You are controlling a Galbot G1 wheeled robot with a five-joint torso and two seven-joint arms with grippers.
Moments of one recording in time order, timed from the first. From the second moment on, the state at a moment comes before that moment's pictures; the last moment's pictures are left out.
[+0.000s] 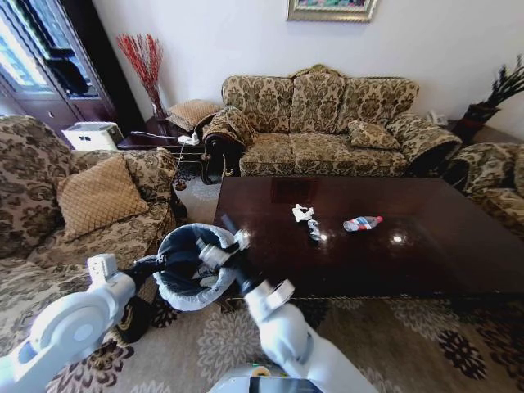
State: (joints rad) left arm 1.84 -0.69 -1.01 -2.37 -1.30 0.47 -0.42; right arm -1.08 1.36 -0.09 2.00 0.43 0.11 0.13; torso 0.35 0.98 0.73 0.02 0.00
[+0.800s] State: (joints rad) left arm 1.84 -0.68 -0.99 -2.38 -1.28 0.46 -0.40; right arm -0.97 1.35 0.30 1.36 0.42 0.17 0.13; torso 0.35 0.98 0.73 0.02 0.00
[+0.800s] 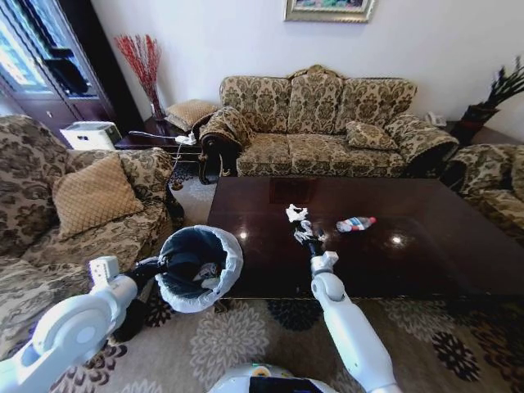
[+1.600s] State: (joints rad) left arm 1.85 -0.67 -0.99 -2.39 -1.28 0.47 -0.40; right arm -0.84 1.36 0.26 1.16 0.53 0.13 0.13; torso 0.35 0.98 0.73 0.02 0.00
